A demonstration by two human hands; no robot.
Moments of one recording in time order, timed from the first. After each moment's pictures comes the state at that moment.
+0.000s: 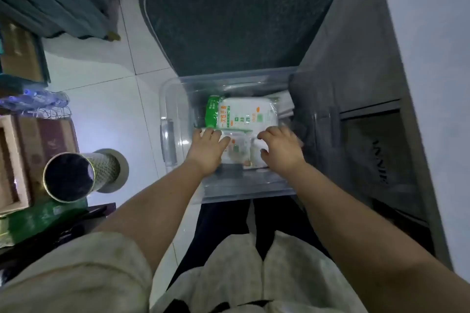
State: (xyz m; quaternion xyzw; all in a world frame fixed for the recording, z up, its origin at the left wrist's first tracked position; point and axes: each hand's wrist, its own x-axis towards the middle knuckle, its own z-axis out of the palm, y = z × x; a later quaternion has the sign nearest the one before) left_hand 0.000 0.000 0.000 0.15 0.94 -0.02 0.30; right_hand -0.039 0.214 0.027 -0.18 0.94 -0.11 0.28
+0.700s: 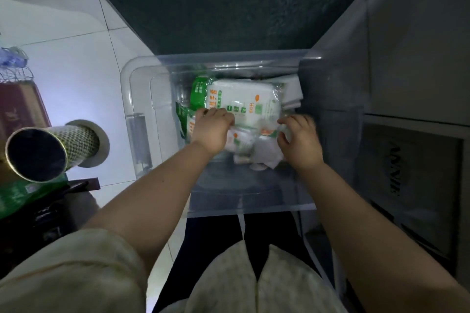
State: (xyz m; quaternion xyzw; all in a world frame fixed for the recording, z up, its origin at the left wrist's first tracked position) left_hand -0.060 0.030 -0.100 0.03 0.95 0.16 0.25; right_hand -0.079 0.257 -0.051 -0.06 0.94 -0.23 0.23
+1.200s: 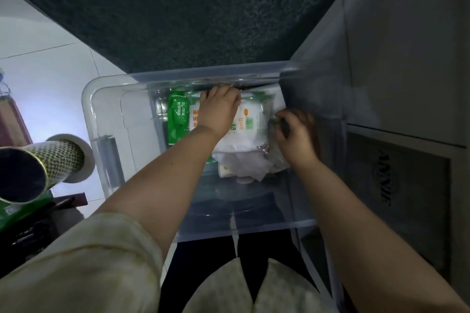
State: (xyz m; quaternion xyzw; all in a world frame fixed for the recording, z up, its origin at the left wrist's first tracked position) left_hand -0.141 0.080 -0.125 -0.01 0.95 0.24 0.19; right_hand -0.119 0.277 -0.065 -0.04 0.96 -0.27 0.11
